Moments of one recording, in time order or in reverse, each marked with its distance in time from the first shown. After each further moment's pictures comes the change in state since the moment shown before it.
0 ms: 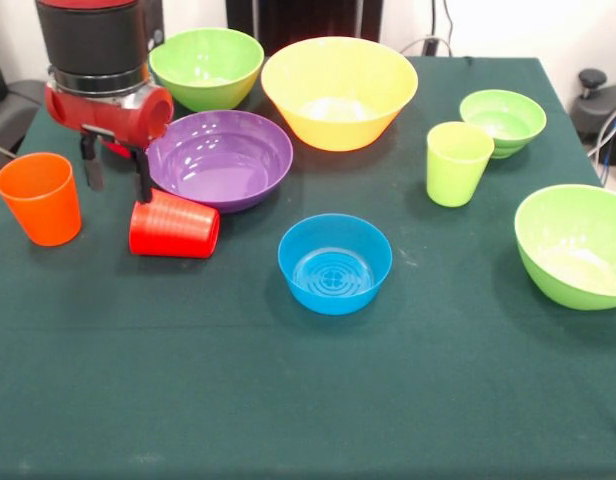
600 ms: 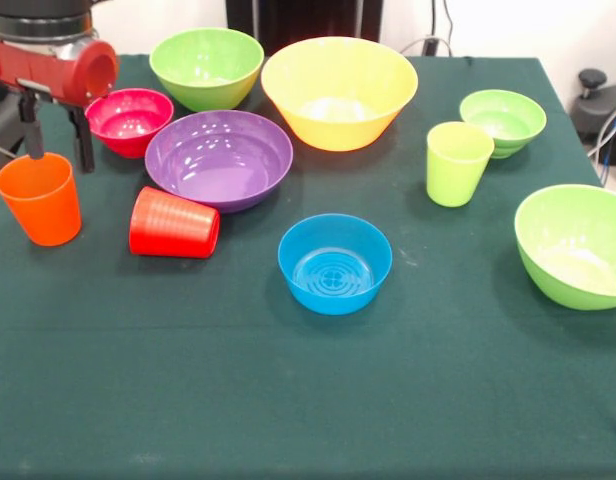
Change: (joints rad) arm -0.042 -0.094 0.017 0.015 0.000 0.000 0.000
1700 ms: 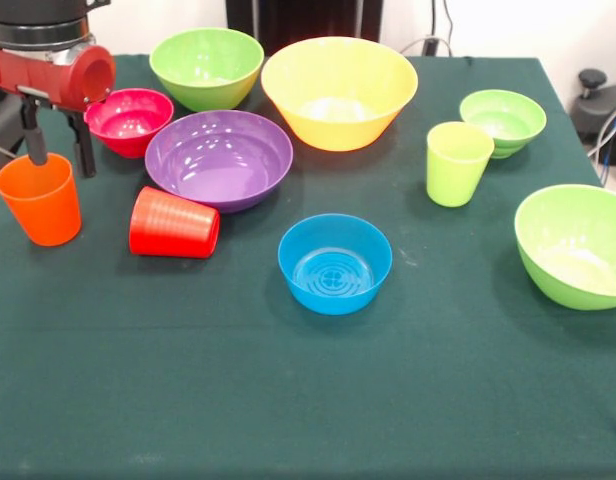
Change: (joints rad) arm -0.042 0.026 0.039 0.007 0.000 0.000 0.000
